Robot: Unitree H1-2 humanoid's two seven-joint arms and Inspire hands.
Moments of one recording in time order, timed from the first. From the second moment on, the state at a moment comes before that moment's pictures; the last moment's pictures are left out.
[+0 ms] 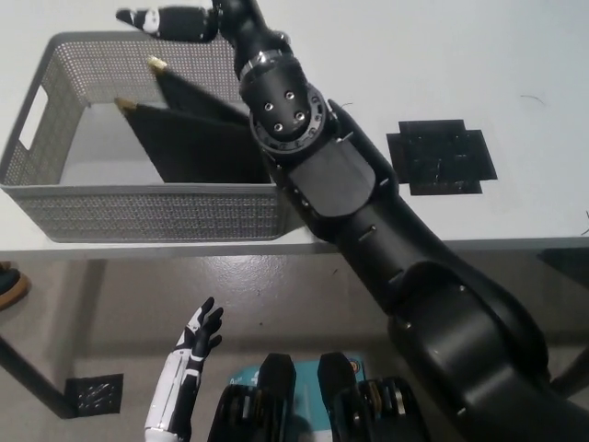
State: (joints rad) left_arm 0.11 -0.01 -0.07 -0.12 0.14 -0.06 -0.01; right_arm -1.28 0.19 0.19 0.89 -0.17 -0.16 -0.24
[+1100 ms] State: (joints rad) left_arm 0.11 0.00 -0.06 -0.08 0.14 -0.06 -0.01; right_arm 0.11 -0.13 0.11 -0.13 -0.16 -0.20 -0.21
